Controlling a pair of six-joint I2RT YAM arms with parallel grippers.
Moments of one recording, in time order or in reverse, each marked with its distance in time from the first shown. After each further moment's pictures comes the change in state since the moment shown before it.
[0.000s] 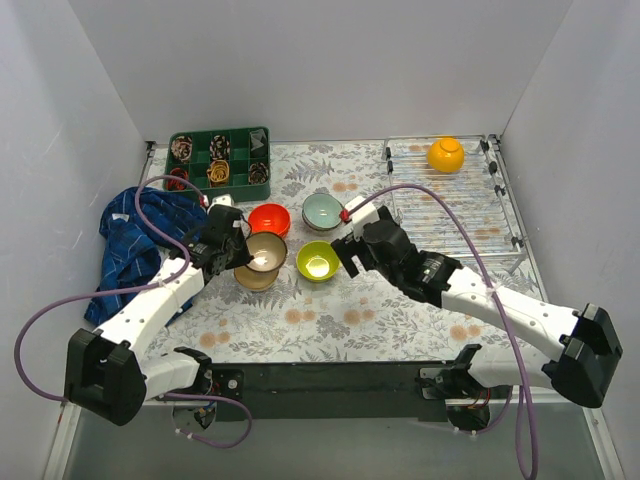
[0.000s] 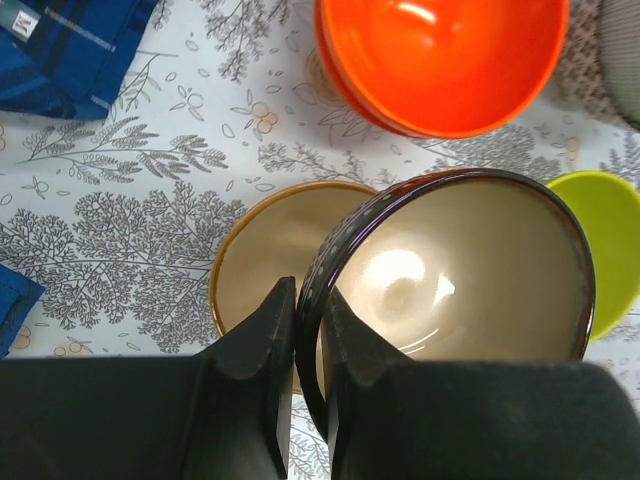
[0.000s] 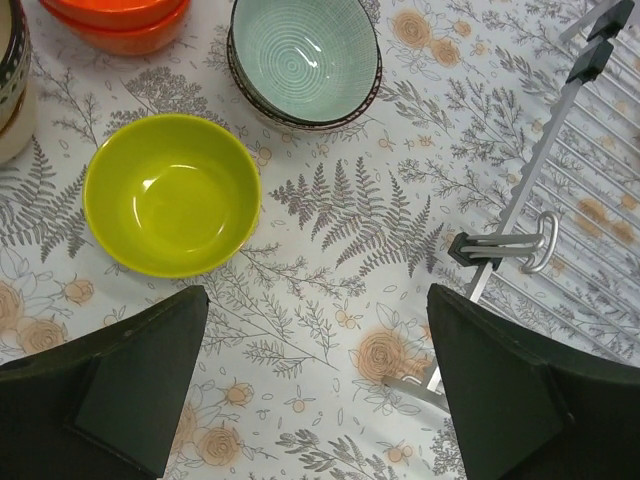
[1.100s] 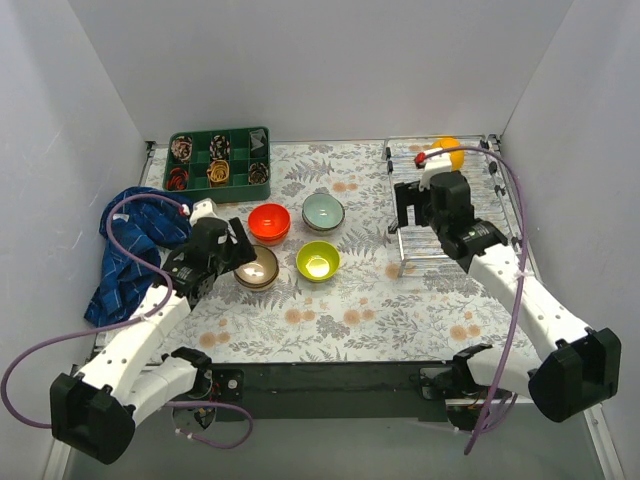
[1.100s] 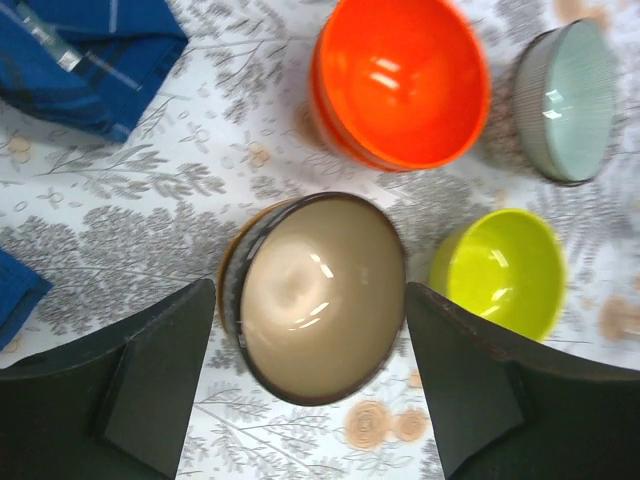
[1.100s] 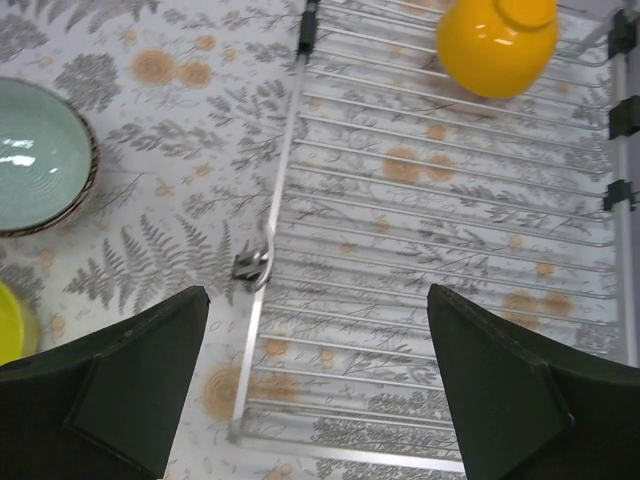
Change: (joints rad) left arm 0.002 -0.204 -0.132 0.080 -0.068 -0.060; right arm -0.525 -0.040 0.080 -0.053 -0.180 0.045
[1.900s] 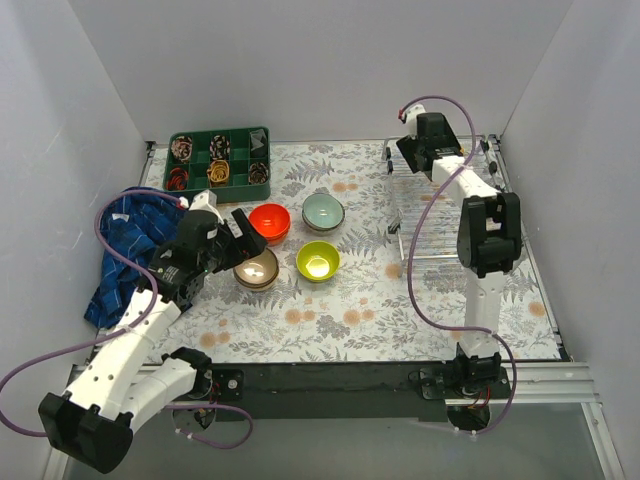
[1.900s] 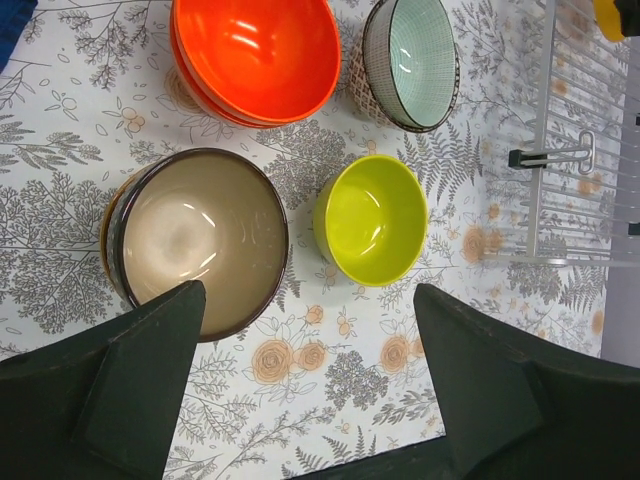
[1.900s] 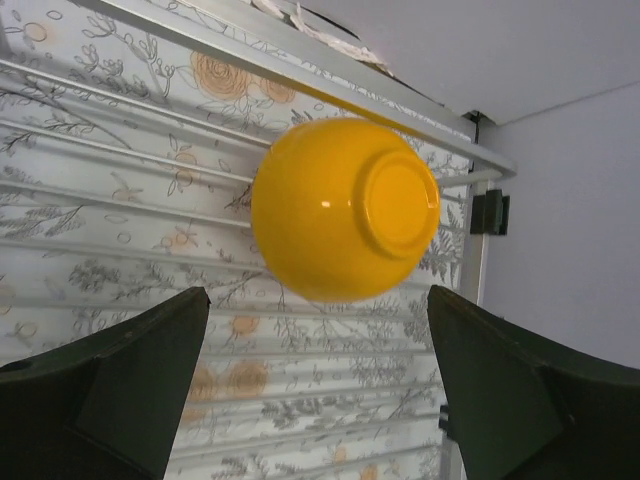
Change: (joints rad) left arm 0.000 -0.068 0.128 -0.093 0.237 -0.090; right arm -0.261 0.950 0.745 0.118 0.103 -0.463
